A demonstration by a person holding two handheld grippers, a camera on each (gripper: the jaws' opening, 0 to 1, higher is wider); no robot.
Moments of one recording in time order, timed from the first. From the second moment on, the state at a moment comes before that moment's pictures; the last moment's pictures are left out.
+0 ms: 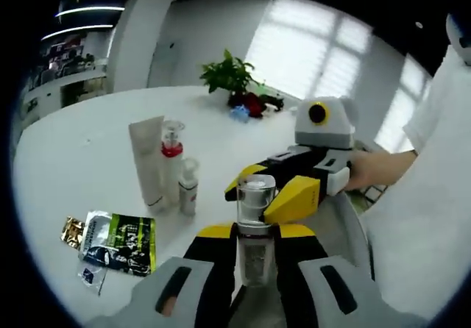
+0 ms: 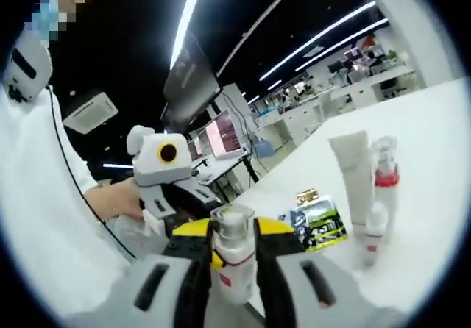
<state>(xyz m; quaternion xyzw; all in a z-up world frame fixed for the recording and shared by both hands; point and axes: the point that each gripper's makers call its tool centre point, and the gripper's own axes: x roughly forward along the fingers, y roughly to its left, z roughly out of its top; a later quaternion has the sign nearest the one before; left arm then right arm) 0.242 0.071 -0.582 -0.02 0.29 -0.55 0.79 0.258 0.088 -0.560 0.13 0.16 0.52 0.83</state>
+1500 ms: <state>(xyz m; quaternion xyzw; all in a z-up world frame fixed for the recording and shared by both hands) 0.262 0.060 -0.667 0.17 0.29 -0.58 0.74 0.274 0.080 -0.596 -0.04 0.15 0.45 0.88</state>
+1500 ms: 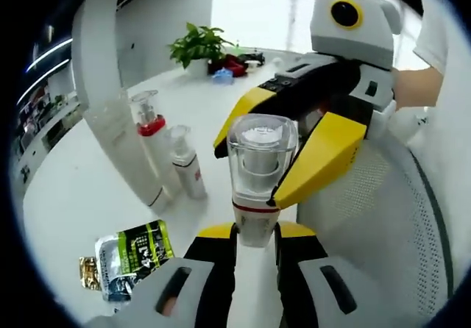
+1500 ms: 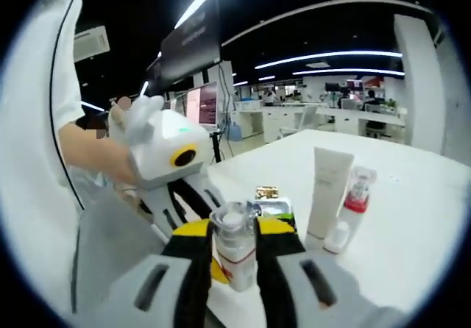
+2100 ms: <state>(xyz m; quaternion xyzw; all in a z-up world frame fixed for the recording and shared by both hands) 0.278 0.061 -0.707 0.21 0.29 -0.59 0.72 0.286 0.079 -0.635 -0.06 0.18 0.43 0.88</state>
